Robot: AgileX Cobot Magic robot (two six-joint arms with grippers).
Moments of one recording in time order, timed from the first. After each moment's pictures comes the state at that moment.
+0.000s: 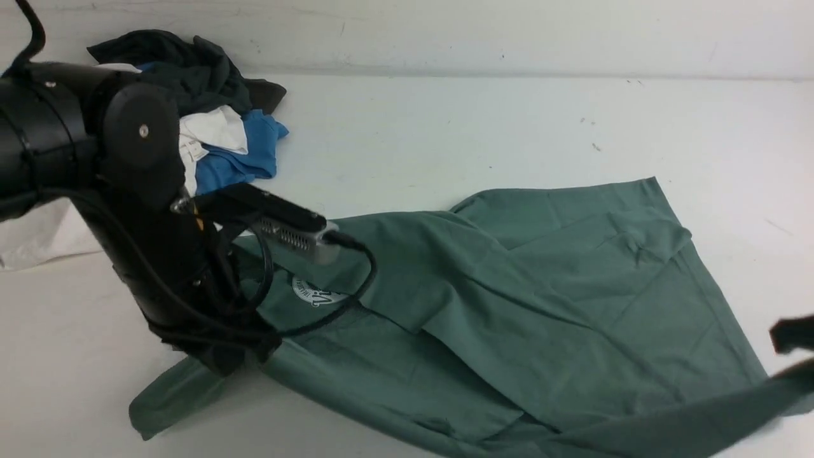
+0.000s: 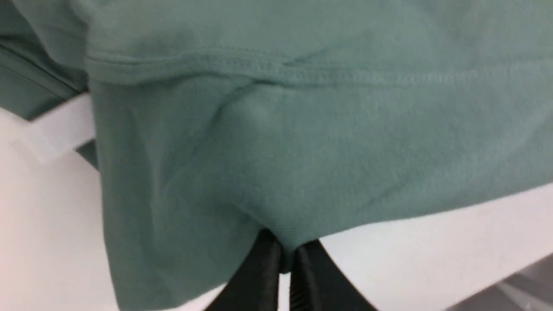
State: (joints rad) right arm 0.05 1.33 -0.95 -0.06 1.19 0.18; left arm -0.35 1.55 -1.17 -0.11 1.20 0.23
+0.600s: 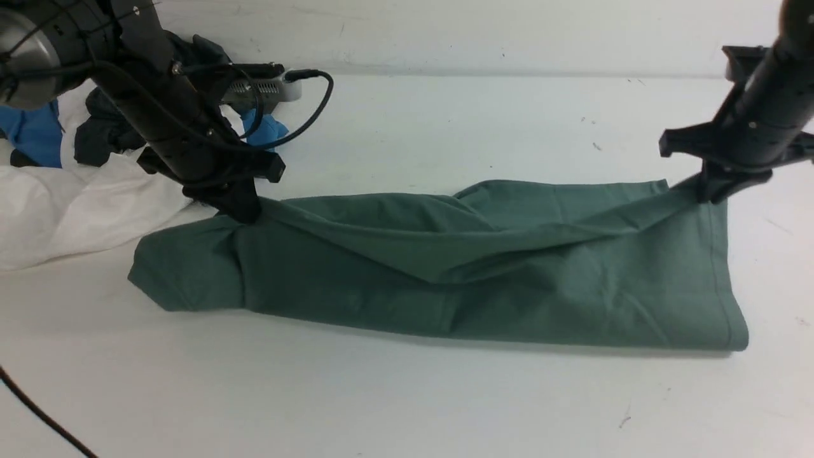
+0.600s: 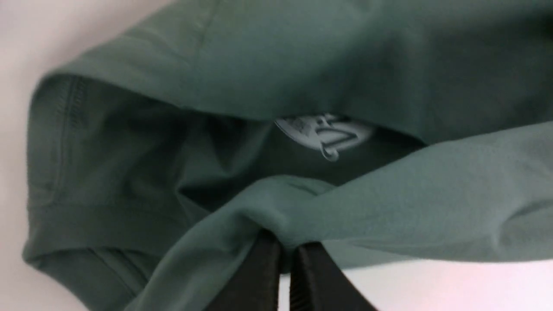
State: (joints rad) right arm 0.05 2.06 -1.84 -0.04 1.19 0.18; left arm -0.09 2.04 -1.77 -0.29 1.15 0.26
